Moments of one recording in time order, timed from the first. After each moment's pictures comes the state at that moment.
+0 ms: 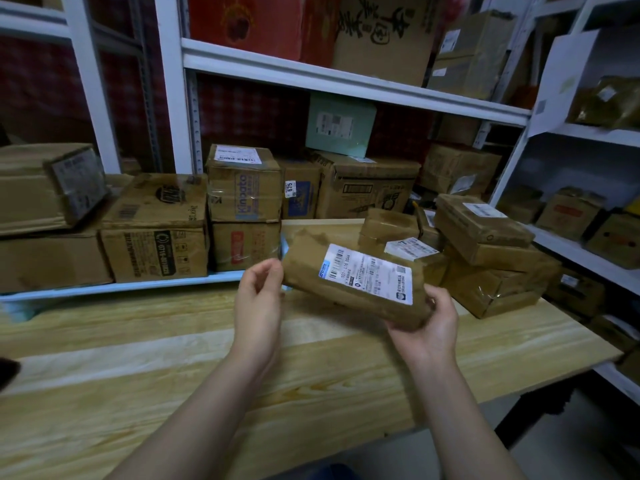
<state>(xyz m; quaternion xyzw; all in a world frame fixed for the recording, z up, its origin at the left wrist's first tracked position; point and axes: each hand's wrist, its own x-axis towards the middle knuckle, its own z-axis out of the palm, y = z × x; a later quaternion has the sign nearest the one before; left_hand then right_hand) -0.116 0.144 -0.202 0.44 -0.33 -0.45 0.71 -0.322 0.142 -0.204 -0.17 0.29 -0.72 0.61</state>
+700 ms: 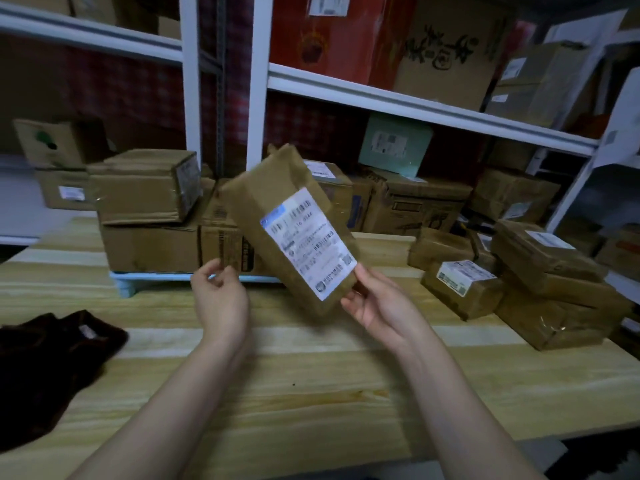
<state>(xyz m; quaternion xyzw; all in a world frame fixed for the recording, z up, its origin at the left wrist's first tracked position) 0.019 0.145 -0.215 0.56 -0.19 -0.28 0.76 -0.188 0.133 -0.174 -0.38 0.34 -0.49 0.70</state>
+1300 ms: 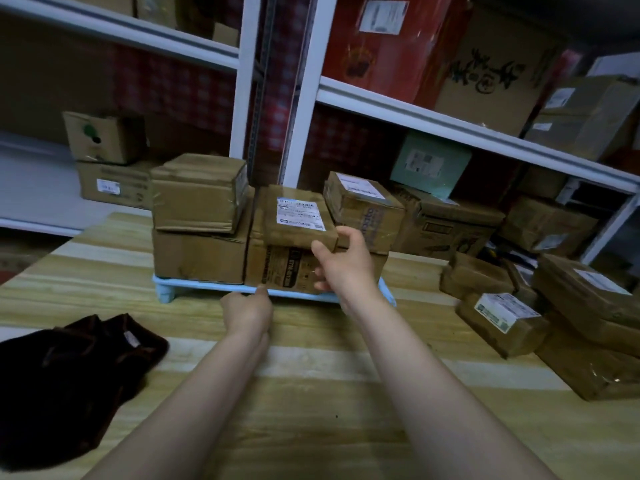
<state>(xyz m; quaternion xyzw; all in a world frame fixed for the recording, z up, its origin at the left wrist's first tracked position) 0.069 0.112 -0.230 0.63 -0.11 -0.42 0.64 -0.044 0.097 -0.136 -0.57 0.57 -0.46 0.39</state>
